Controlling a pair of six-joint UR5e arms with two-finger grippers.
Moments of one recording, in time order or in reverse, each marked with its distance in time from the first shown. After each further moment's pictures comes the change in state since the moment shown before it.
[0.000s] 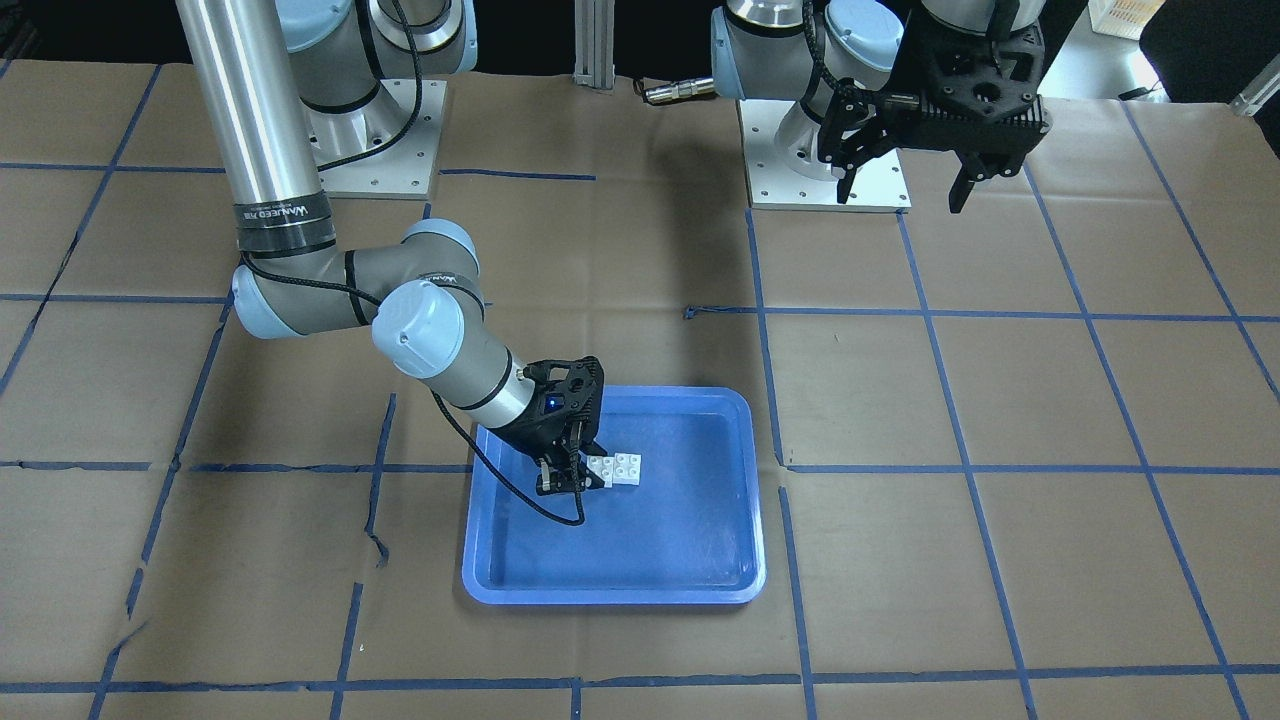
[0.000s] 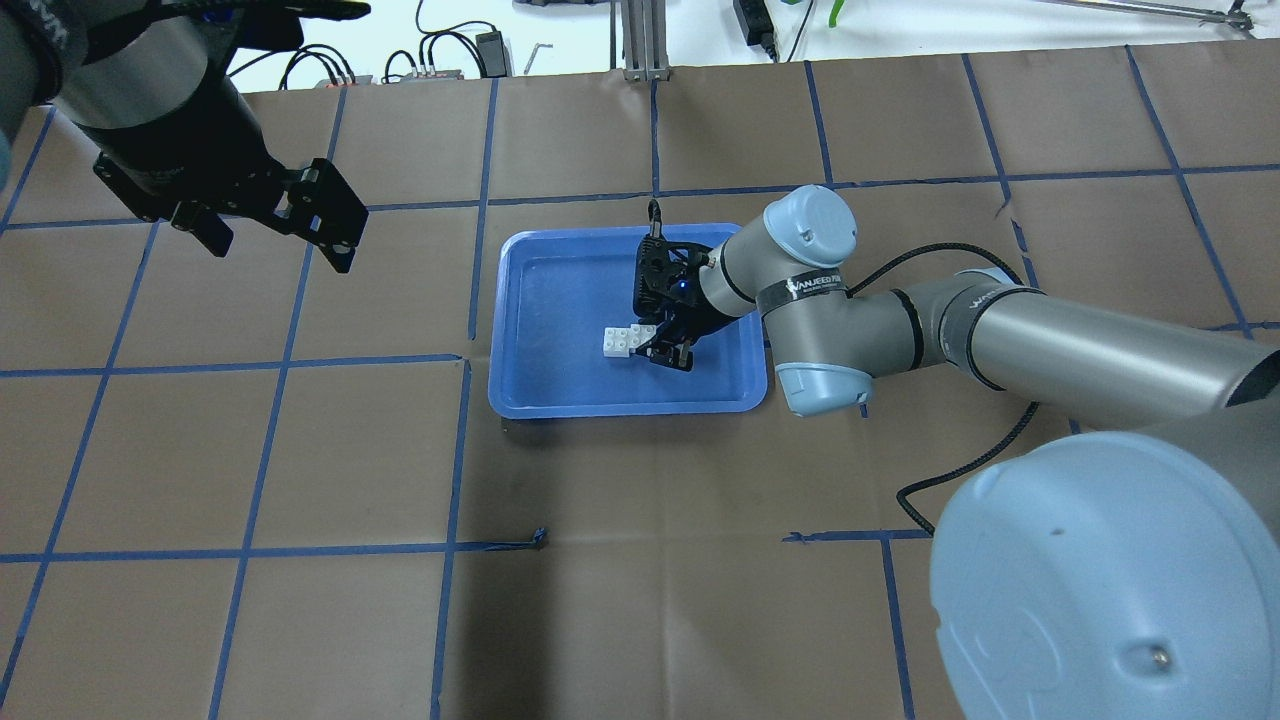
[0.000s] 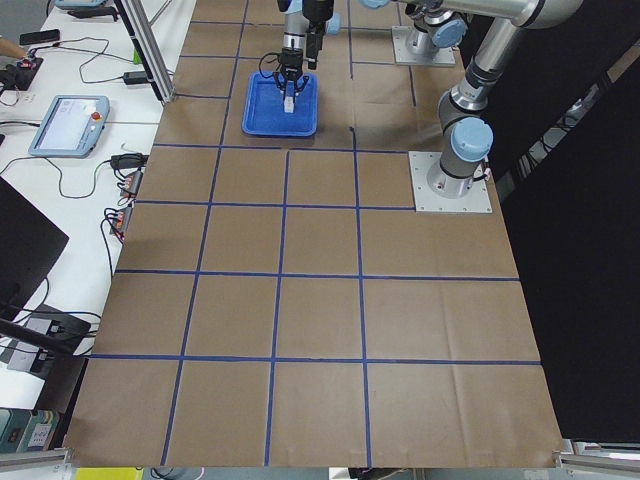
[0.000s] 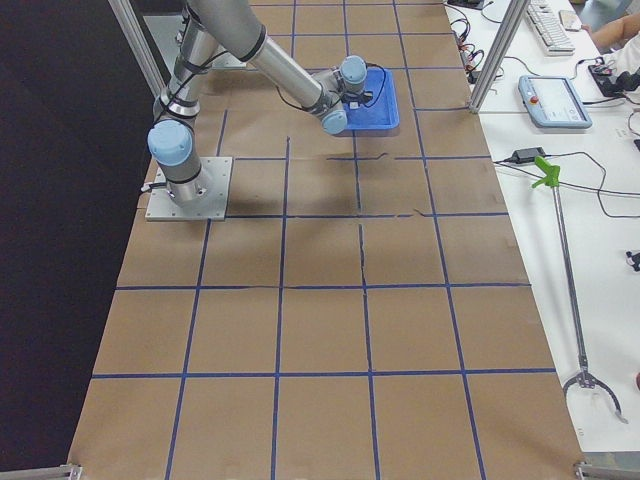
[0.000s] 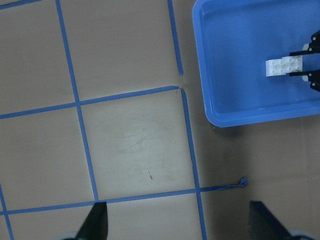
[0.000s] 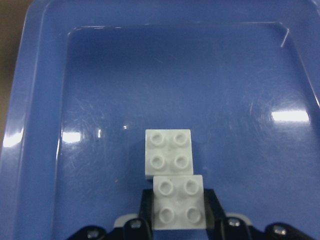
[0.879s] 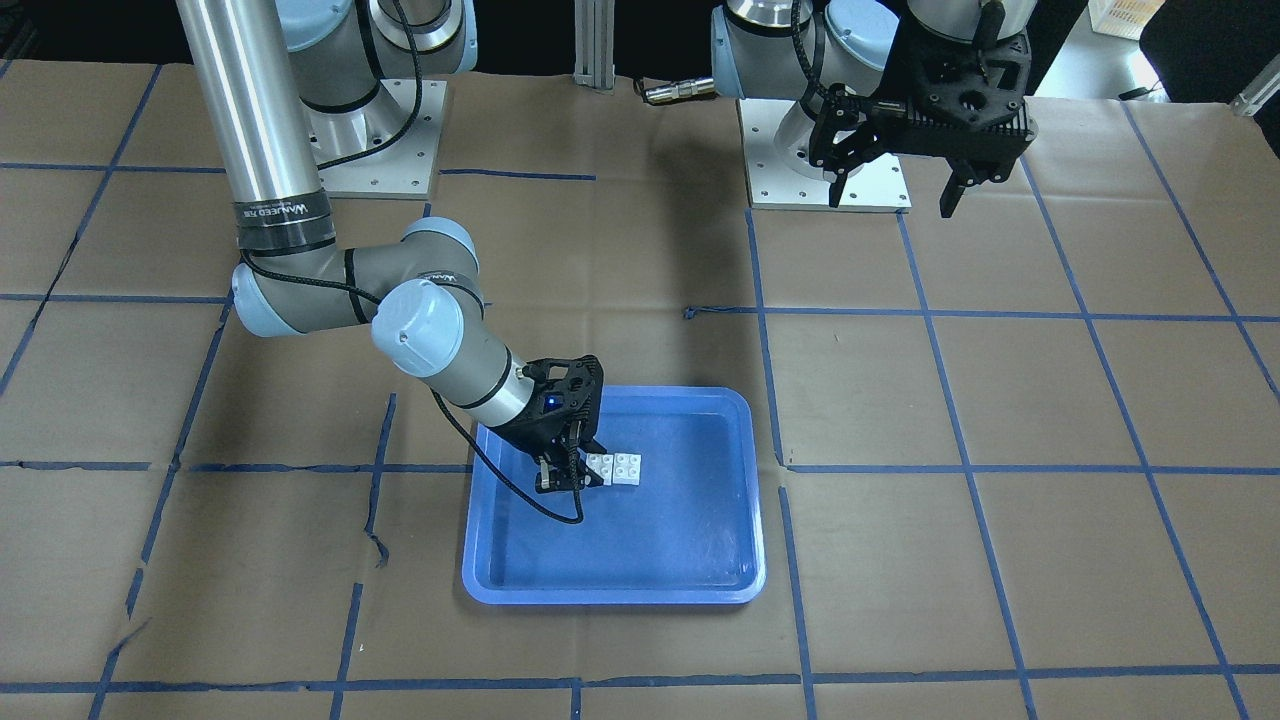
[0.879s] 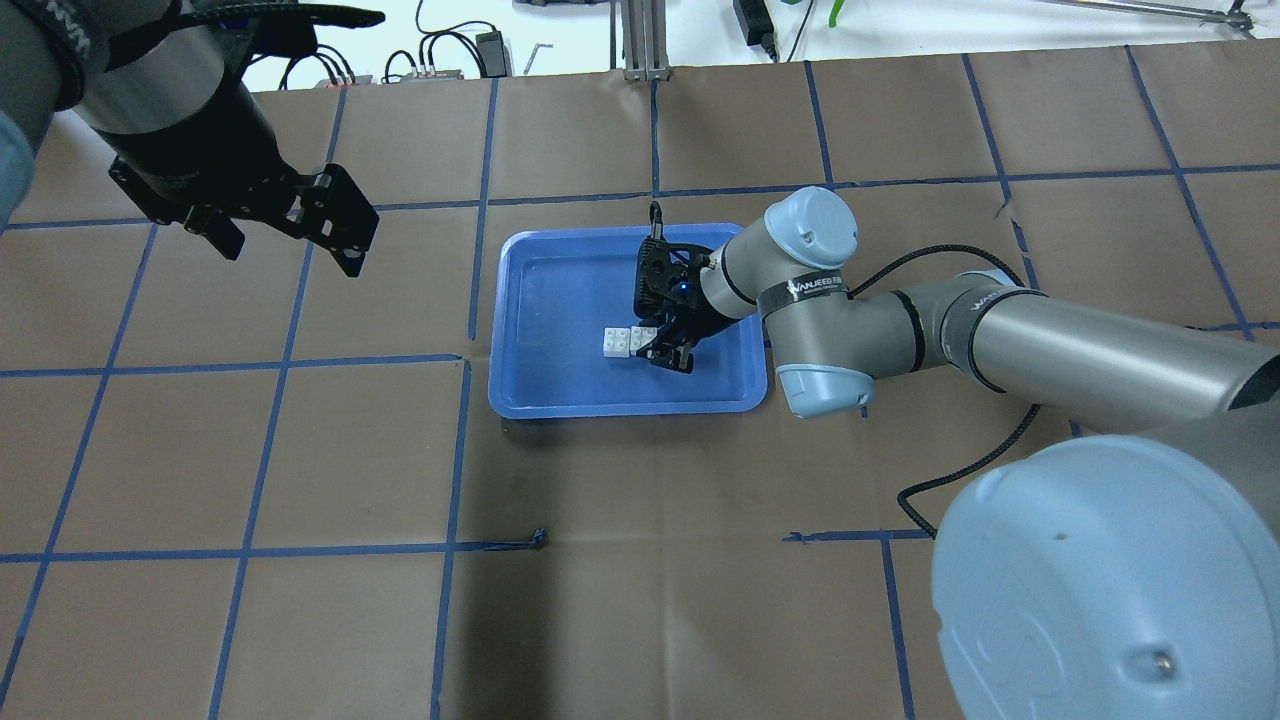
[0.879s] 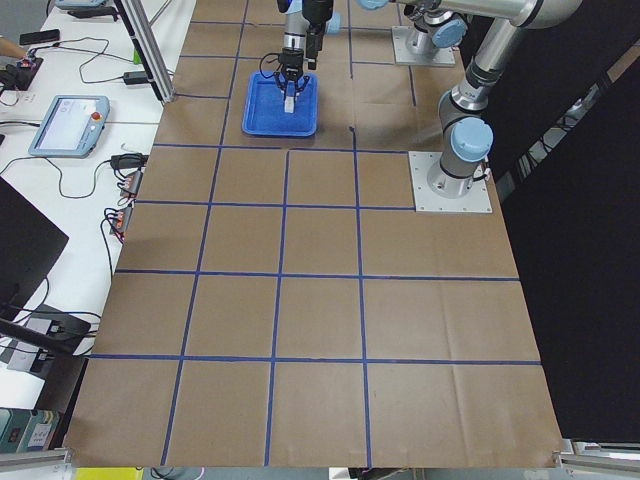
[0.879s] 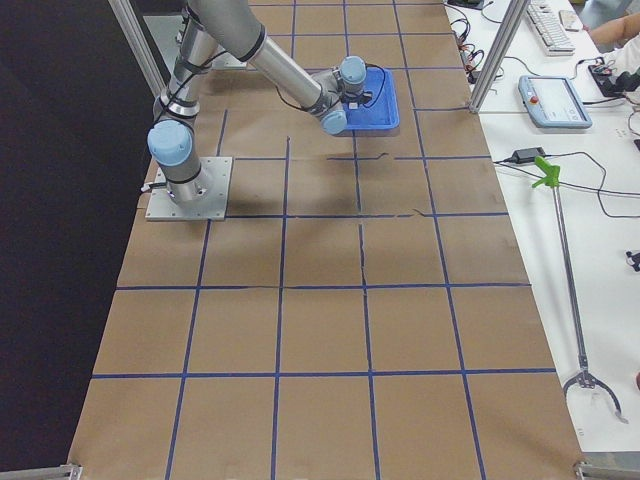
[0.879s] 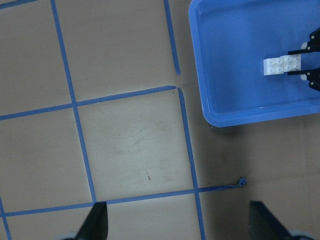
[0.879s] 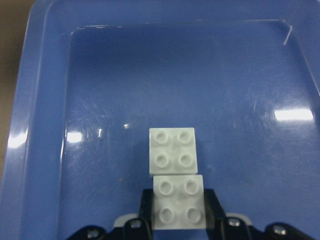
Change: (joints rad) left arm -0.012 -0.006 -0.008 0.007 0.000 -0.002; right arm 0.000 0.000 0.005 0.007 0.001 0.004
